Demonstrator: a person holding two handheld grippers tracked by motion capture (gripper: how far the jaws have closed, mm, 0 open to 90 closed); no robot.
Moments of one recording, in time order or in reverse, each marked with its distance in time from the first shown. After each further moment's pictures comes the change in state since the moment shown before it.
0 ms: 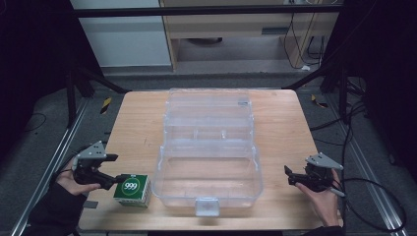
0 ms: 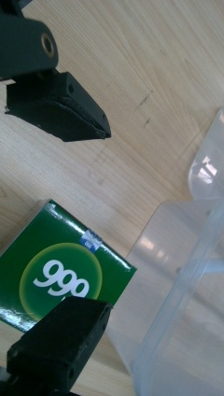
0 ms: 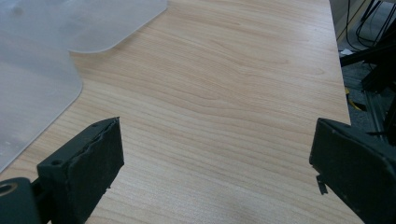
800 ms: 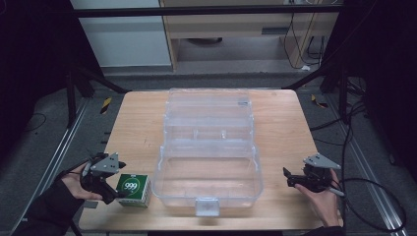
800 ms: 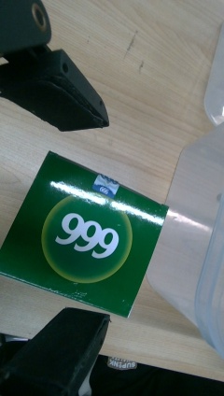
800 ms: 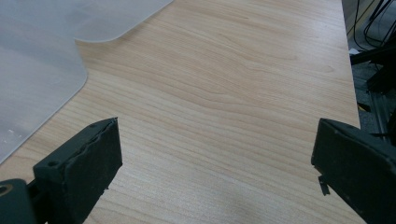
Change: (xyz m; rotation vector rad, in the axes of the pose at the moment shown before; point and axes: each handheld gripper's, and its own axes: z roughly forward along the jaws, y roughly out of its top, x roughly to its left) left arm -0.021 0.010 0.013 0.171 -0.115 0.262; right arm 0.002 -0.001 0.002 0.021 0.016 -0.032
